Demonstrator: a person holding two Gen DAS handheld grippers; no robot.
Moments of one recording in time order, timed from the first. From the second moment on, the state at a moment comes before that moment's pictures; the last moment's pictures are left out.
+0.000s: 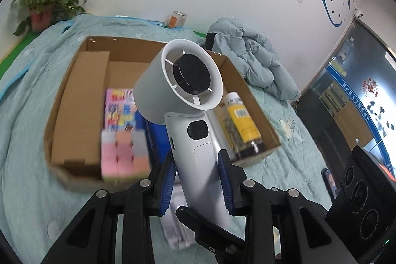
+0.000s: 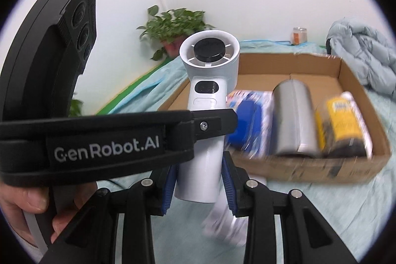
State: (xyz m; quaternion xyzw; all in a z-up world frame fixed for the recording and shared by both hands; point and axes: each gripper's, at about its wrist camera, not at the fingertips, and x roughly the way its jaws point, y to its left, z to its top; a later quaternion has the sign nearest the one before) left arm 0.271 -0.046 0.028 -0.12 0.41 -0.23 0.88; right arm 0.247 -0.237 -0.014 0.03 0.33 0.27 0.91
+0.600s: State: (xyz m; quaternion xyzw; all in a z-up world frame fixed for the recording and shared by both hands) left arm 0.402 -0.075 -0.033 -0.14 0.53 -0.25 0.80; right arm 0.346 -0.250 -0.048 0.03 0.41 0.20 0.89
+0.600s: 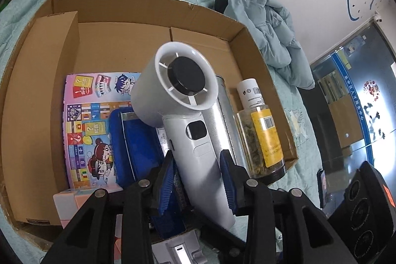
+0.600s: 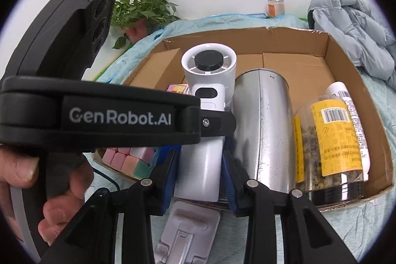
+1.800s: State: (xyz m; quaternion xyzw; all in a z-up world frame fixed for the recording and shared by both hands) left arm 0.228 -0.002 -0.123 -0.21 0.49 -0.21 0.82; right arm 0.240 -0.256 -0.128 0.00 0.43 0.23 0.87
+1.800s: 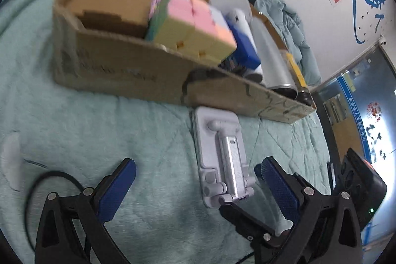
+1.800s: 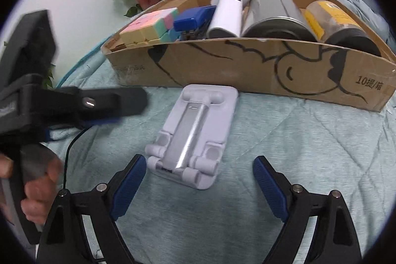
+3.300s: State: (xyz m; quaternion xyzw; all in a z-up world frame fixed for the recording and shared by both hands) left arm 0.203 0.004 -0.030 -0.20 0.40 -0.26 0.85; right arm 0.237 -0.235 -0.069 0.07 0.37 0.31 0.87
